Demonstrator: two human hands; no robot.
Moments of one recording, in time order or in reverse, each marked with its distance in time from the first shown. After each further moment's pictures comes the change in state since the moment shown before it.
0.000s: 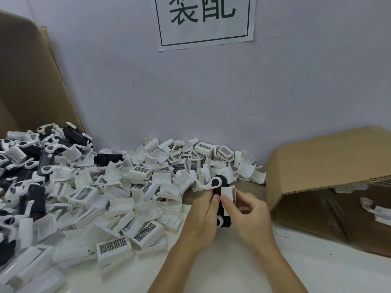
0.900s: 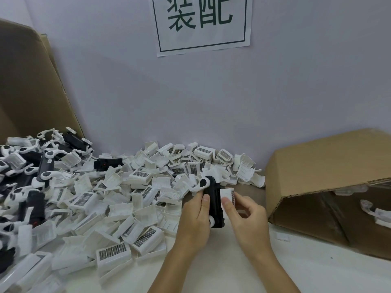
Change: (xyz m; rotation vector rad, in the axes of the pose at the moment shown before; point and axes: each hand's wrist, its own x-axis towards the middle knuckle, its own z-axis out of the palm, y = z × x) left_hand 0.002 -0.003 -0.005 -0.022 0.144 -0.016; right_hand -0.002 -0.001 0.007 0.091 0.039 -0.012
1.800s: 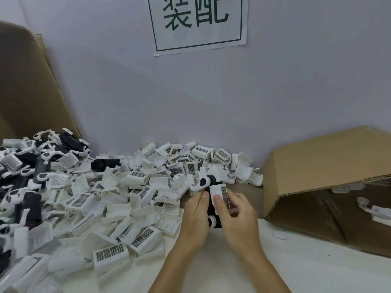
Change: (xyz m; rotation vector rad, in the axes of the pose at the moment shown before) left_hand 0.000 0.015 0.006 -0.290 -0.004 -0.198; right_hand -0.004 -0.006 0.013 -0.112 -0.016 -0.019
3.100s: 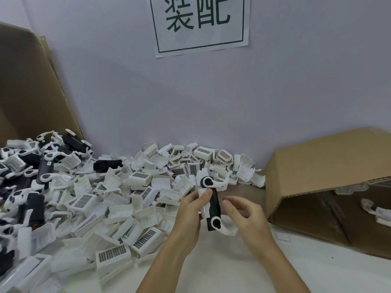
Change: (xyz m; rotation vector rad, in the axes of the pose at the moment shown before) left_hand 0.013 0.006 -0.014 -0.274 -0.100 -0.233; right_hand 0.009 0.003 -0.024 0.087 -0.153 0.162
